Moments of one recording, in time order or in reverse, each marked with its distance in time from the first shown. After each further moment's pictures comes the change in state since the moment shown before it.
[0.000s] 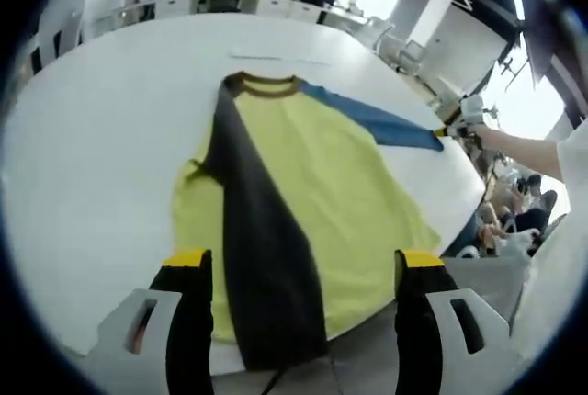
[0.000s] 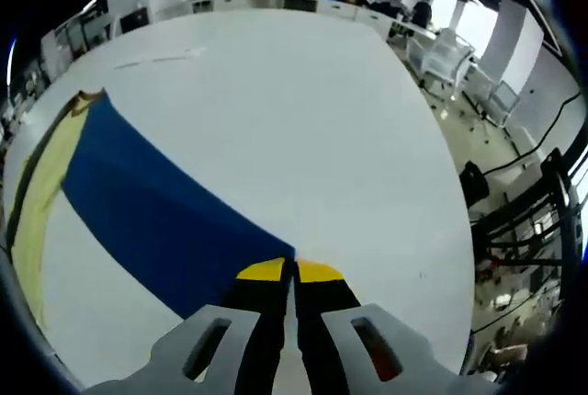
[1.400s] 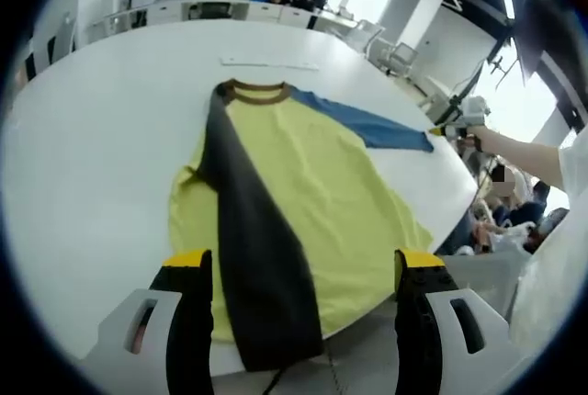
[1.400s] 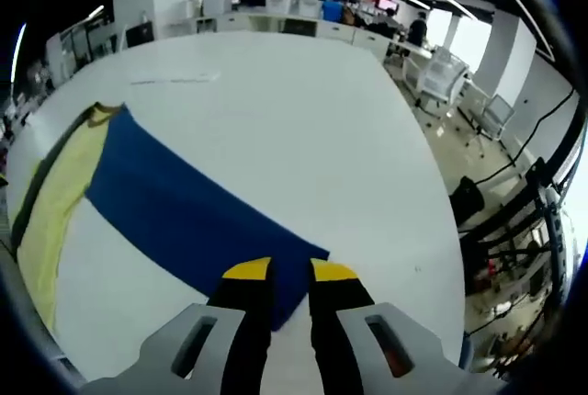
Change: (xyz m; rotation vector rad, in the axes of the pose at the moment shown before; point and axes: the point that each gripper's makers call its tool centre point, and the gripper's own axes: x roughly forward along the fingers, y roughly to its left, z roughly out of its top) left arm -0.010 -0.005 0.002 0.025 -0.027 -0.038; right arm -0.042 0.030 0.016 -0.005 -0.110 -0.008
